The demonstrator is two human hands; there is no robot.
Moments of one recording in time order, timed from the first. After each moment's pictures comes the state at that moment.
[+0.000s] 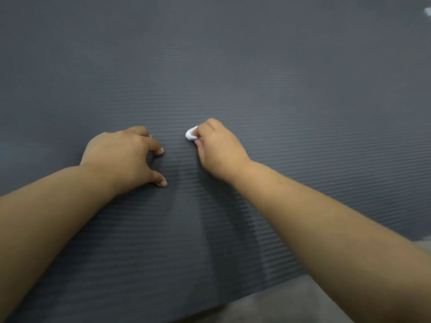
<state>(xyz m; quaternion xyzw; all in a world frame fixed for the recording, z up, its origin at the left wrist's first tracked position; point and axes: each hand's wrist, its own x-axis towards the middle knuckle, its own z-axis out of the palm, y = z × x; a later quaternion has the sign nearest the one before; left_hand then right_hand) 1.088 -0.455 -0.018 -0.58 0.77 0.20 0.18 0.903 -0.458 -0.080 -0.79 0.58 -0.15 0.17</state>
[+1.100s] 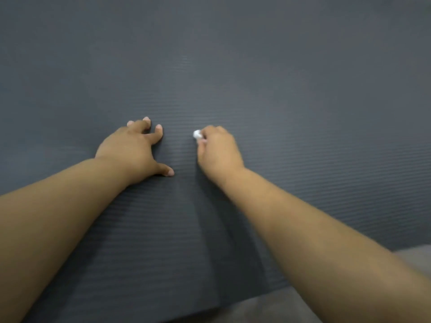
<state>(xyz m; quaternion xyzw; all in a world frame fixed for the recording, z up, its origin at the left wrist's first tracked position) 1.115 -0.470 -0.033 -0.62 0.73 0.22 0.18 0.947 -0.454 -0.060 -0.69 0.68 -0.14 0.20</state>
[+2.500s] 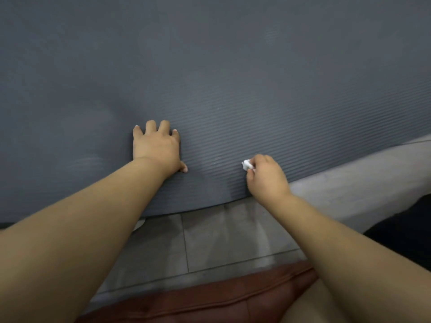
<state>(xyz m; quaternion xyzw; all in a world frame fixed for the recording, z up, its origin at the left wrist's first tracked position) 1.109 -0.370 -0.019 -0.52 0.81 0.05 0.28 0.914 -0.255 -0.049 -0.54 0.82 -0.05 0.21</state>
